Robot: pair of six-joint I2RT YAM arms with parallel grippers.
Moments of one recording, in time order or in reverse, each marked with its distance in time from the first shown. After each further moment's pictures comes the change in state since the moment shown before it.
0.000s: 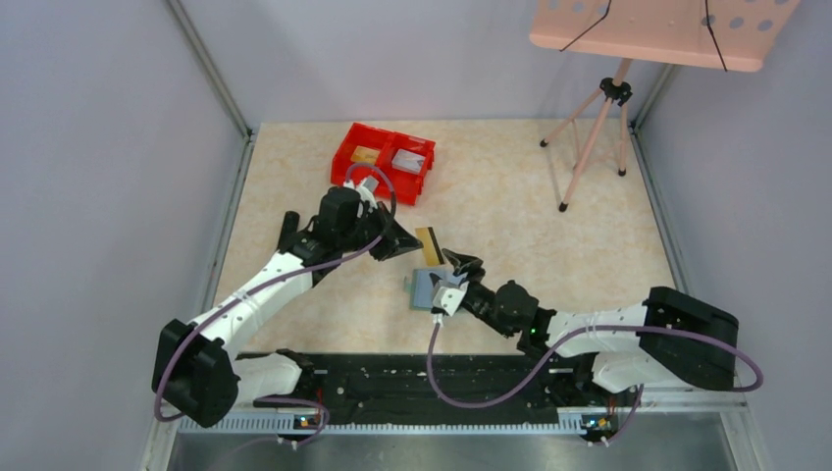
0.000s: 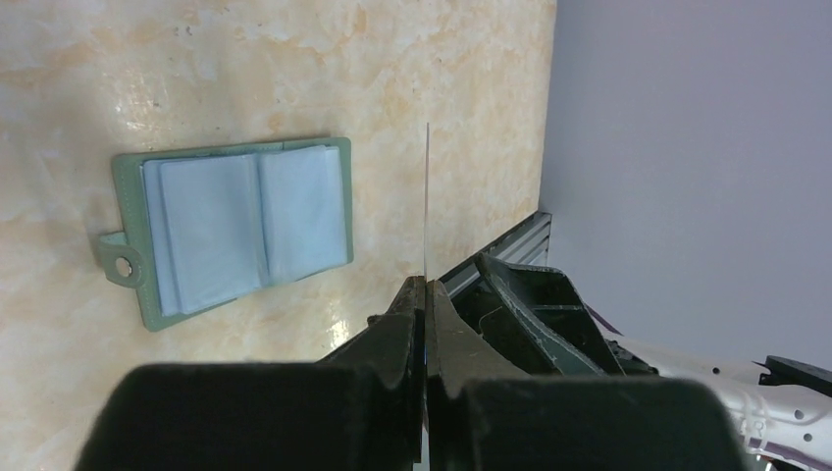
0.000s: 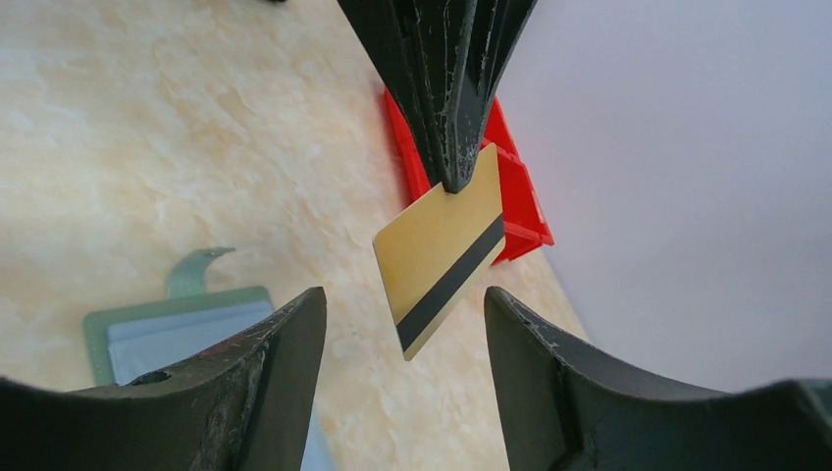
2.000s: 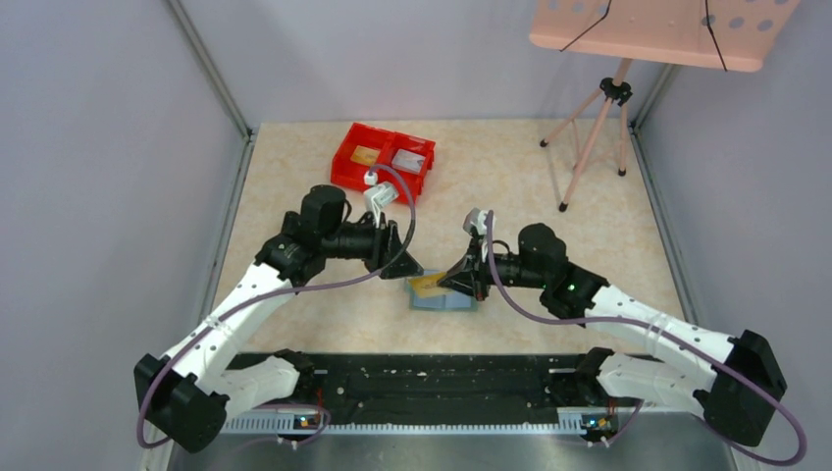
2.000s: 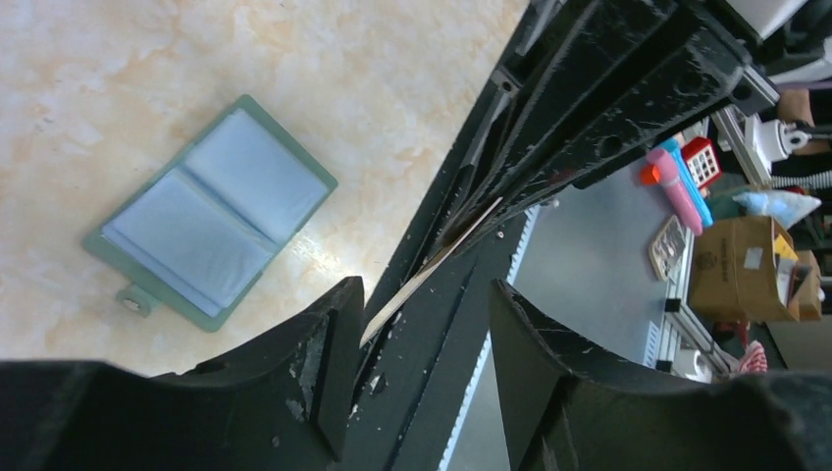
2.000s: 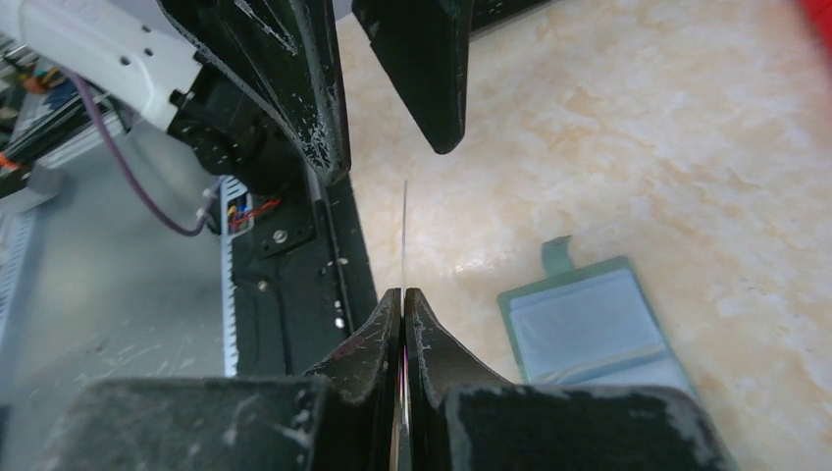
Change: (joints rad) left arm -0.005 -0.142 0.071 -0.179 0.349 0.634; right arm -0.315 -0.292 0.301 -0.826 -0.726 0.943
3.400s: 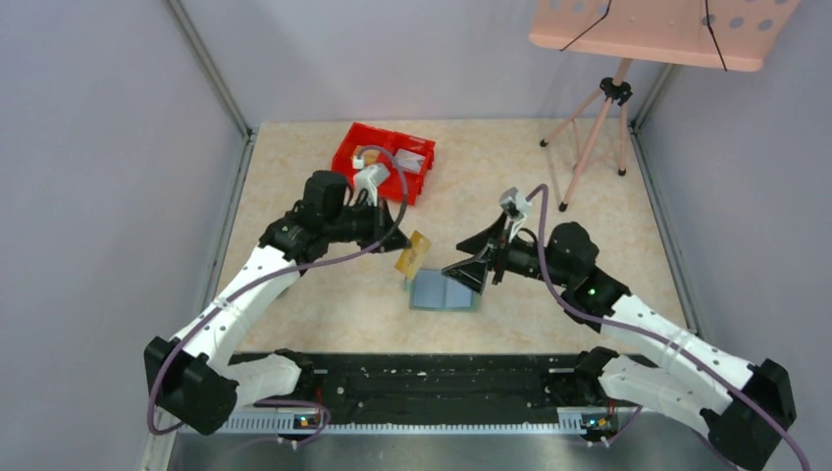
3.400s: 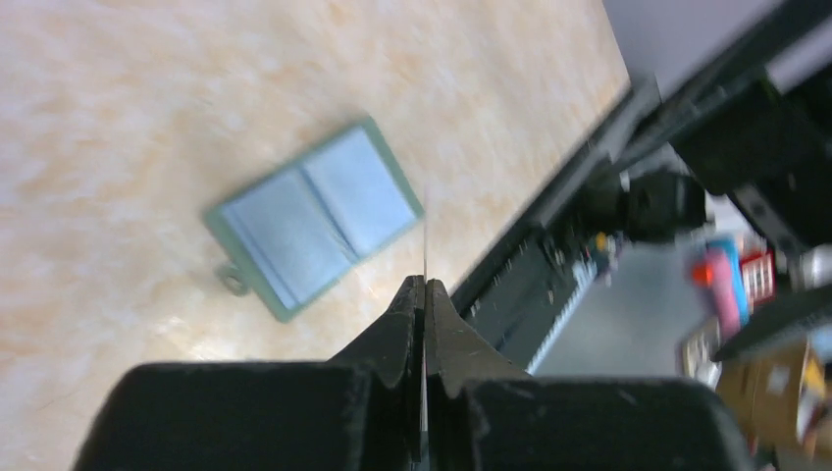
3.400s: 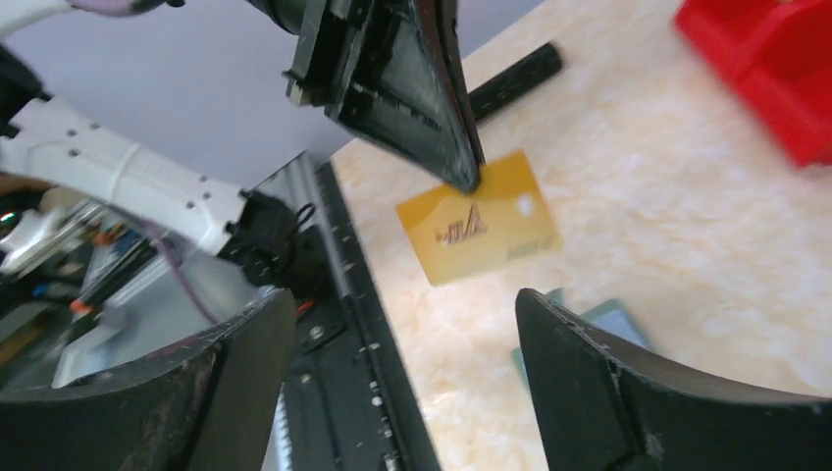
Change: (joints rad) left arm 0.004 0.104 0.111 -0.126 -0.153 -0.010; right arm -0.104 -0.044 0.014 0.105 -0.053 0.264
